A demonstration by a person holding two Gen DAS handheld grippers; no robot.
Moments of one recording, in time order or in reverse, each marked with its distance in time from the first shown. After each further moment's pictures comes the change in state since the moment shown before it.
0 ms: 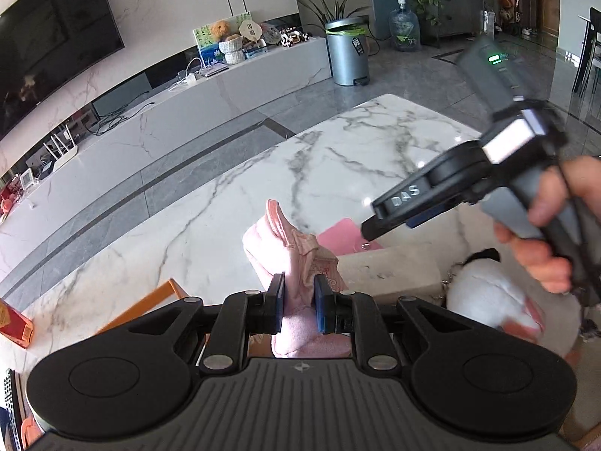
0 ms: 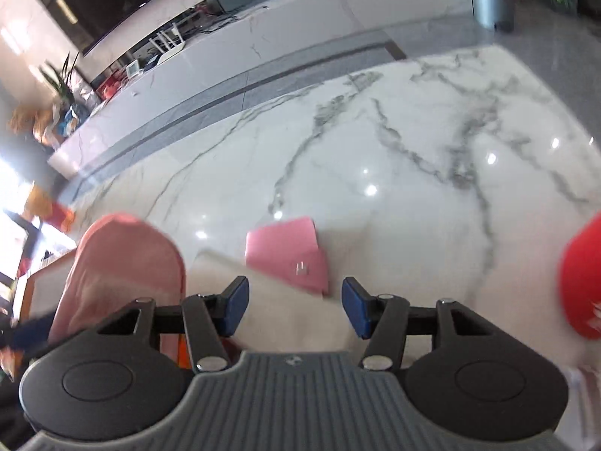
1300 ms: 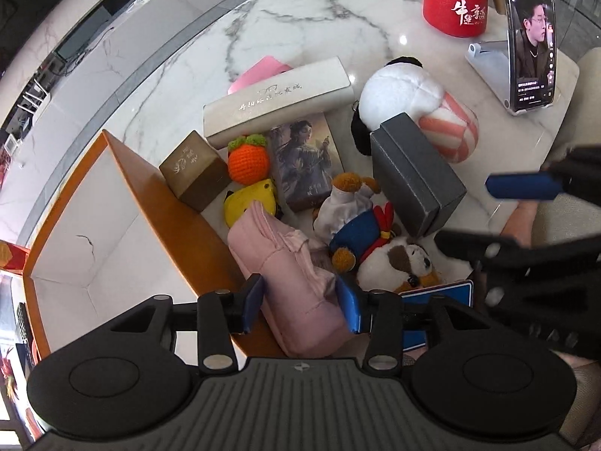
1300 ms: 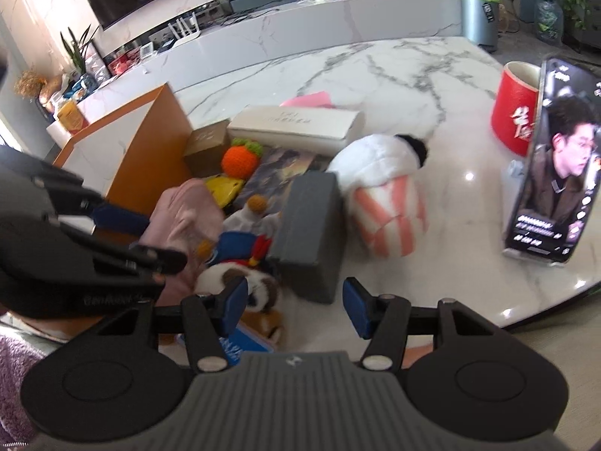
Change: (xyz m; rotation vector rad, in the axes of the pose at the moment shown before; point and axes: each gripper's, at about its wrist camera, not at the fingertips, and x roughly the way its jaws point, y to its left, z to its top) left arm -0.025 -0.080 -0.074 0.152 0.384 0.000; right arm -0.117 0.037 -0.214 -0.139 -0.104 -0.105
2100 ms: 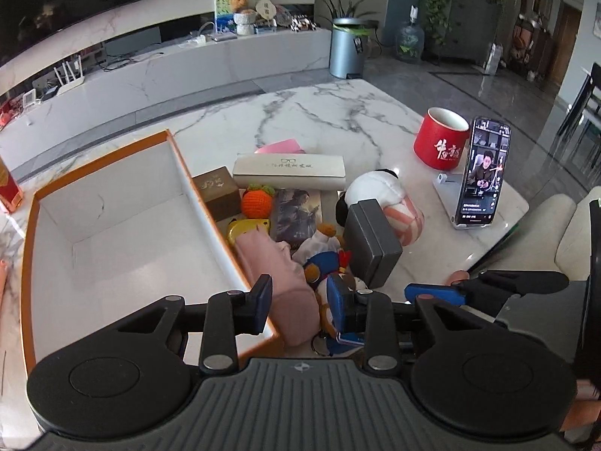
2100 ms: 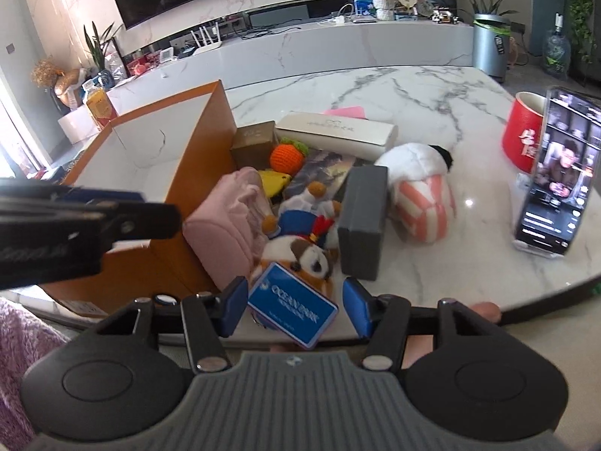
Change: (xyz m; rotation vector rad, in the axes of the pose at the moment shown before) left arm -0.075 0.024 -0.068 -0.326 -0.353 -0.158; right arm -0.024 0.051 -0.032 -0.084 -0.048 0.027
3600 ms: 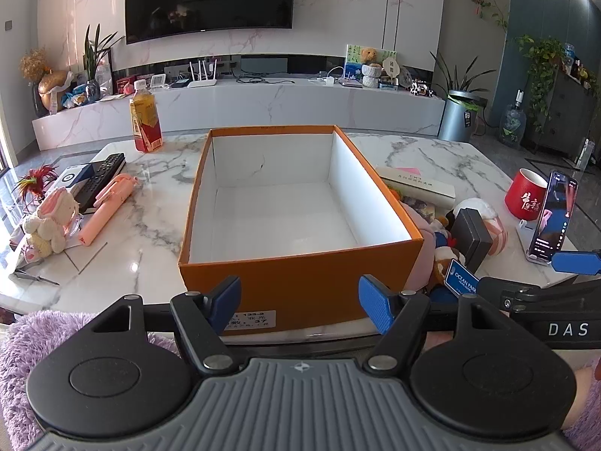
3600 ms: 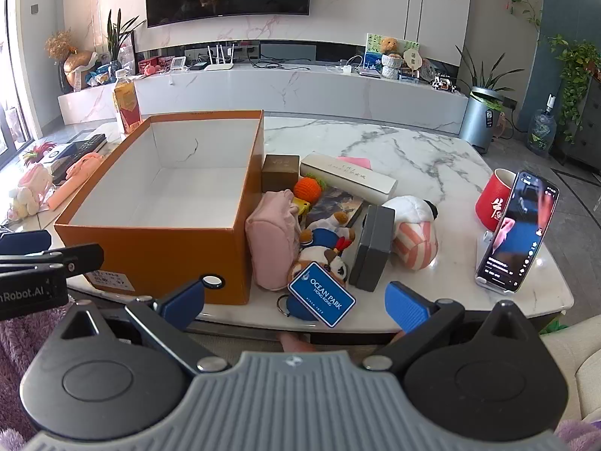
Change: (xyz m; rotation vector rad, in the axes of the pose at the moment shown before) left arm -0.096 0.054 -0.127 -0.292 -0.205 0.278; right arm -0.078 0.072 -0.037 -0.193 -0.136 -0.139
